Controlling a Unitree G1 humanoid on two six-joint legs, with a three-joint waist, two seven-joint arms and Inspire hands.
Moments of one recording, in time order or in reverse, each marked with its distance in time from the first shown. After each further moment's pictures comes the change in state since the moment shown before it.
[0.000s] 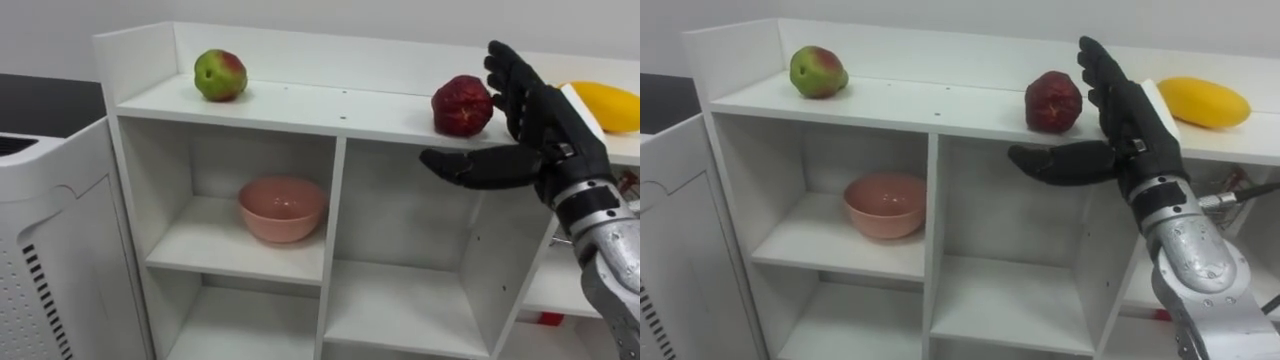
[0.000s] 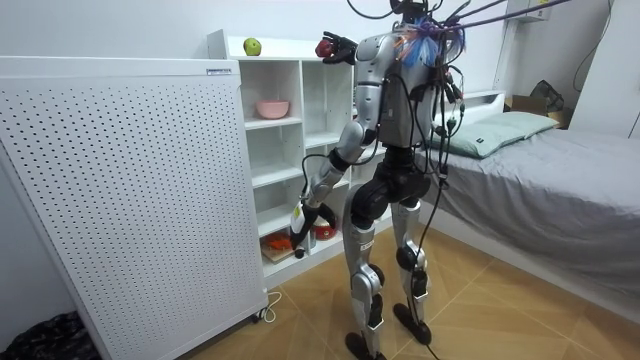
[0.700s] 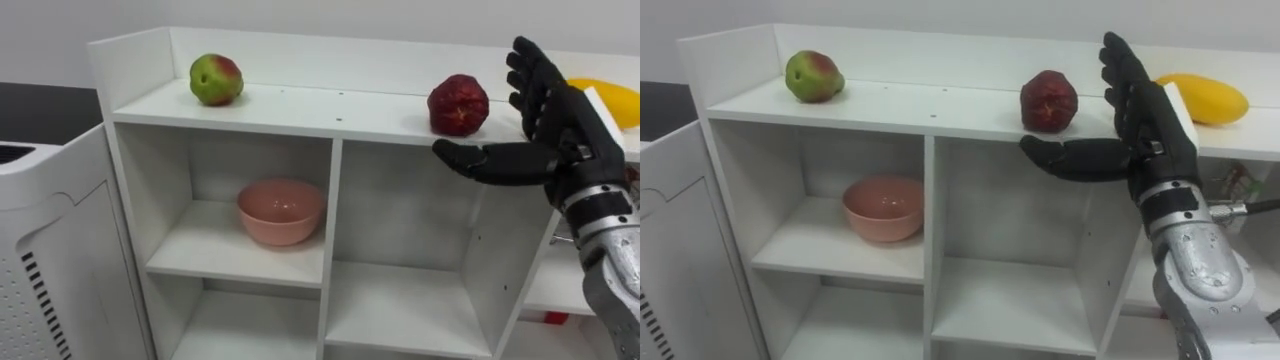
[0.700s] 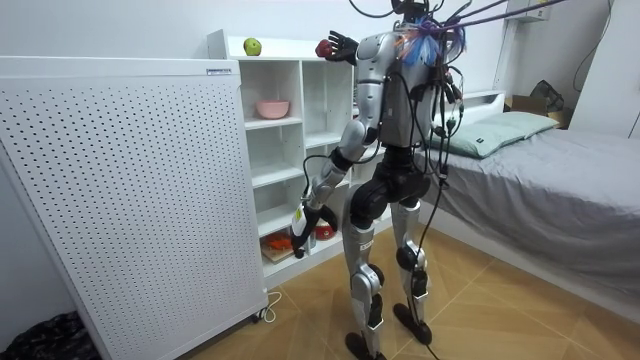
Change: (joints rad) left arm 0.040 0.000 0.002 0.000 0.001 -0.003 0.001; right arm 0.018 0.018 -0.030 -0.004 0.048 -0.014 -0.043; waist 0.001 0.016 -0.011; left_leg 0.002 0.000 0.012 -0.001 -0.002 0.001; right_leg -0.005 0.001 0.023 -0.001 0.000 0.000
